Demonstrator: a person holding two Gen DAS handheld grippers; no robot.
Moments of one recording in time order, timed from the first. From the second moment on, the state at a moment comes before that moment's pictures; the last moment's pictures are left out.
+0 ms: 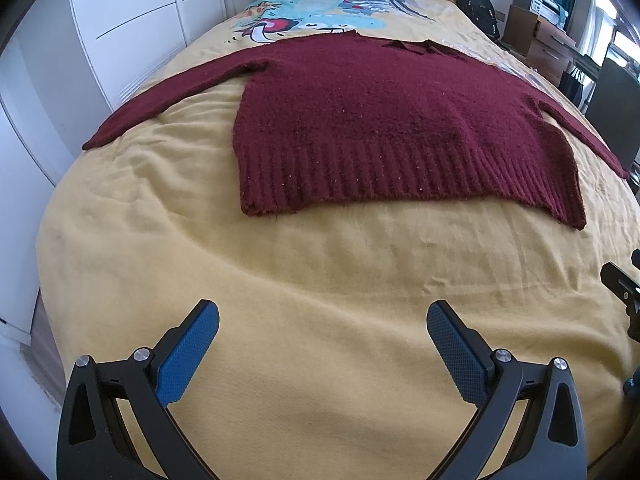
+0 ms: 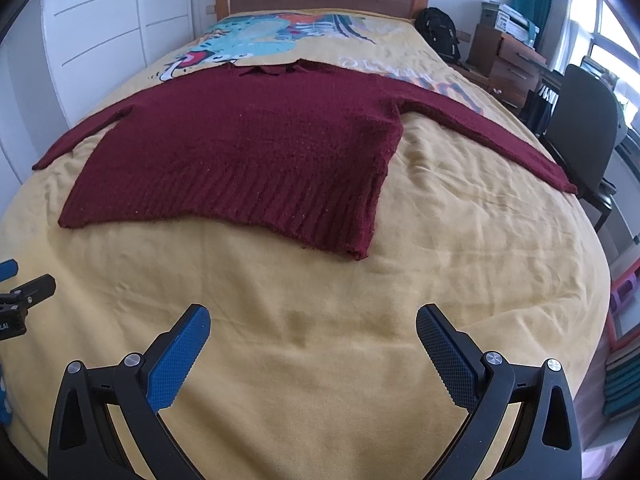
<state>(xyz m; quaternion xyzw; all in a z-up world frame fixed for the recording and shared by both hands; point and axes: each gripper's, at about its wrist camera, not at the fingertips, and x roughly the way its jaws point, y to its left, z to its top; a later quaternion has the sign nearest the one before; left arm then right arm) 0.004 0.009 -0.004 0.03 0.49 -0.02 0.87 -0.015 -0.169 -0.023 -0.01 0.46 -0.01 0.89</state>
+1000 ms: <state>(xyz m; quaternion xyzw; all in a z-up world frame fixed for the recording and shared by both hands) 0.094 0.002 0.052 0.00 0.47 0.00 0.88 0.086 -0.417 -0.018 0.18 0.43 -0.17 0.87</state>
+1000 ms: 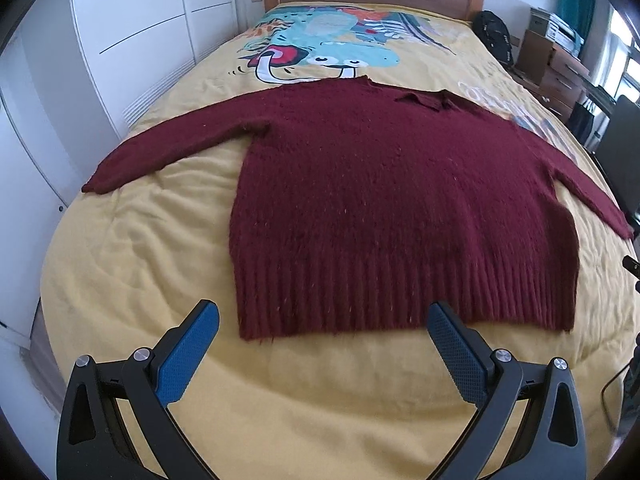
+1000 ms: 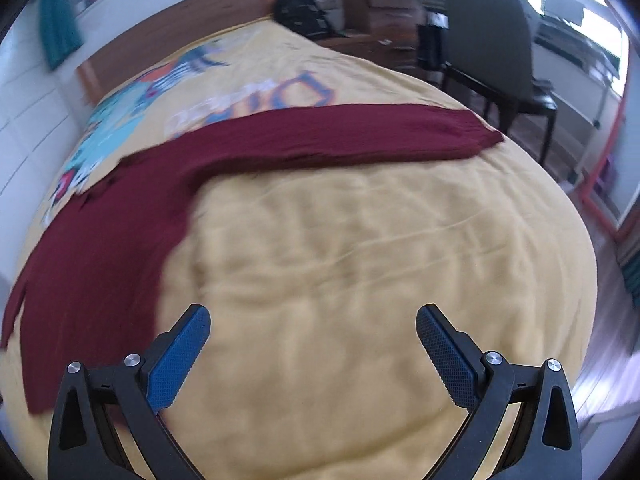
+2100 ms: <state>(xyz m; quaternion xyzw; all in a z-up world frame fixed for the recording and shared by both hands) 0.152 -0.003 0.017 -0.01 0.54 0.05 0.84 0.177 -0.657 -0.079 0.39 0.36 -0.26 0.81</state>
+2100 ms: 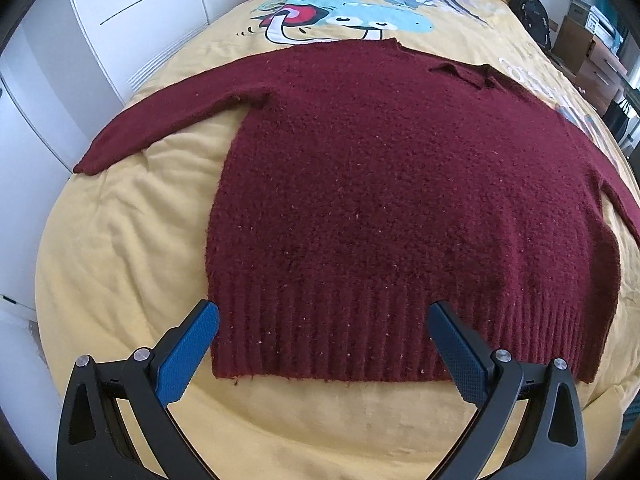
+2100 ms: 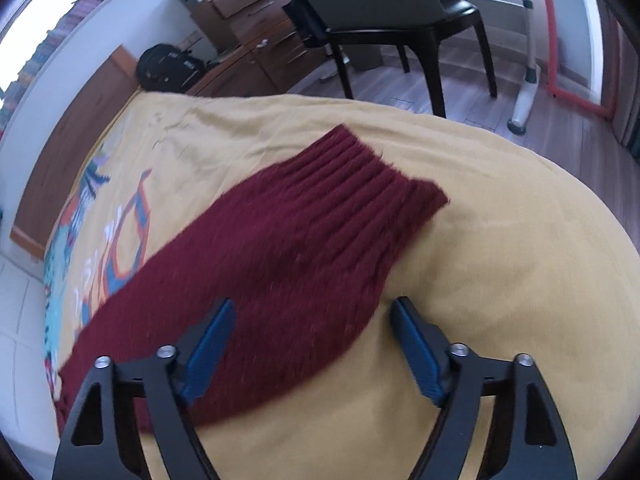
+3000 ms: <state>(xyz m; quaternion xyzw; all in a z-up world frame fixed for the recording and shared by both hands) 0.148 0.026 0.015 -0.06 0.54 0.02 0.84 0.247 -0.604 -0.011 0.37 0.38 -0.17 0.83</state>
